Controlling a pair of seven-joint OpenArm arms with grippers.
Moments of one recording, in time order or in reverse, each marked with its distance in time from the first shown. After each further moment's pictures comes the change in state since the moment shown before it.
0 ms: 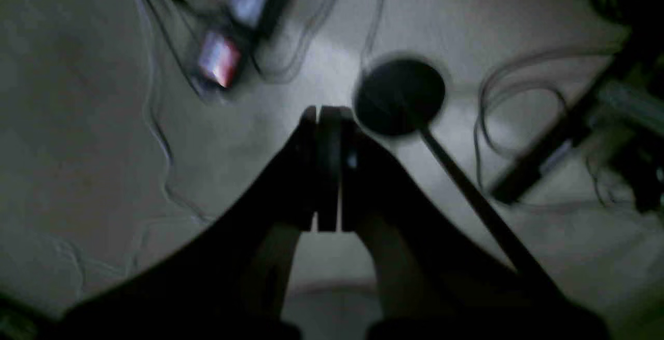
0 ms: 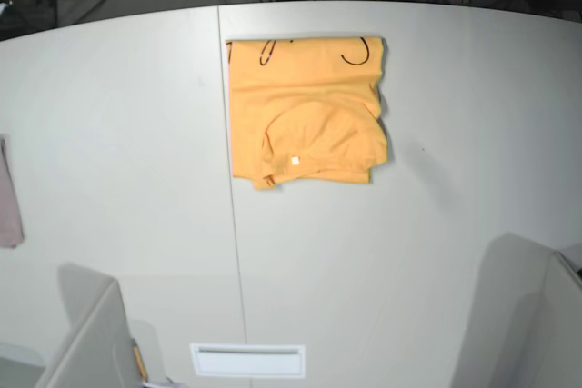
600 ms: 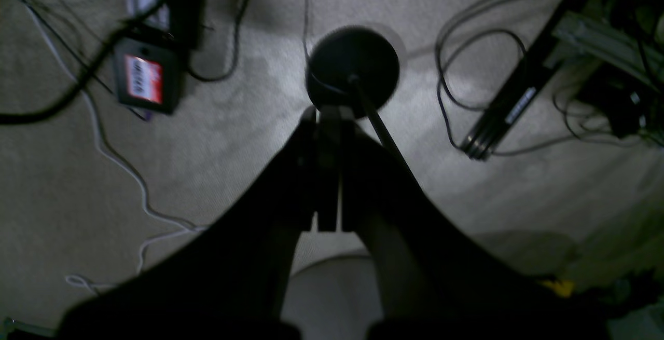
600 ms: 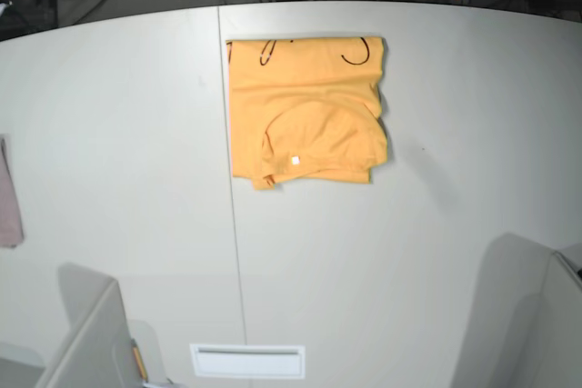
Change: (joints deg) left arm -17.3 2.0 0.1 -9.8 0.1 0.0 16.0; right arm 13.6 -1.9 9.0 -3.1 0.0 0.0 -13.8
